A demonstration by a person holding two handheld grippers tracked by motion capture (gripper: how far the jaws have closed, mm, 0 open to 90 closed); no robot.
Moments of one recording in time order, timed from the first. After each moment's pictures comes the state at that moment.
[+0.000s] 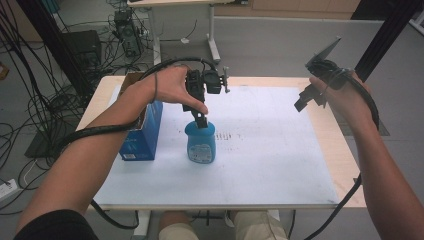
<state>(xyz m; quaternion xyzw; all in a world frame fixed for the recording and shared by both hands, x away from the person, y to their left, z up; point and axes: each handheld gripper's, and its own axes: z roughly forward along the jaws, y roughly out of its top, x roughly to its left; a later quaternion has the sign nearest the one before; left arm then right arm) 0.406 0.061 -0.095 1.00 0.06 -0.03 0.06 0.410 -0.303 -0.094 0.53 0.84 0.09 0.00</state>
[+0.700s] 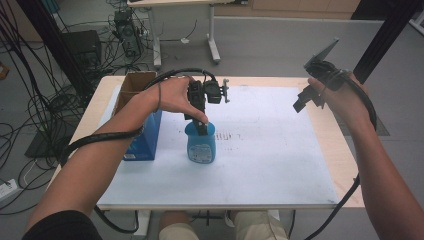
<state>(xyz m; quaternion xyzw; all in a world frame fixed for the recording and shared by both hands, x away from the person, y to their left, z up) 0.406 0.058 -0.125 1.00 0.06 -0.03 0.06 0.411 -0.301 -0.099 0.53 0.84 0.09 0.00</state>
